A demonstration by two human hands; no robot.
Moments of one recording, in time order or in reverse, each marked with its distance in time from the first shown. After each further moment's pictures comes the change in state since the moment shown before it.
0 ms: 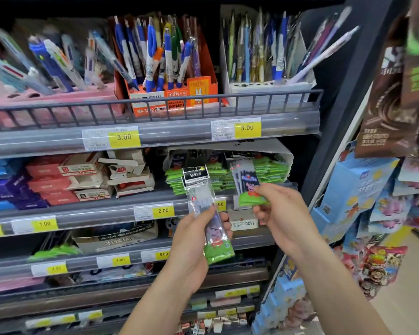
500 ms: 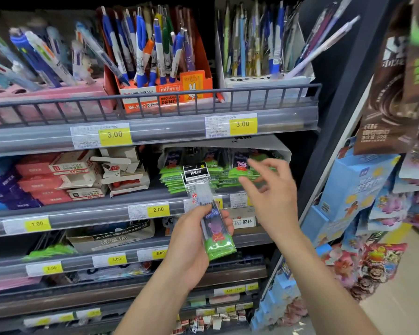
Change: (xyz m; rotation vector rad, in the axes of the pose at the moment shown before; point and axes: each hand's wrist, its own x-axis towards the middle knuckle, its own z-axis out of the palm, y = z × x) left_hand 0.001 0.003 0.011 -0.111 -0.028 -0.087; right_hand 0.038 0.020 -0.004 -0.806 0.263 -0.778
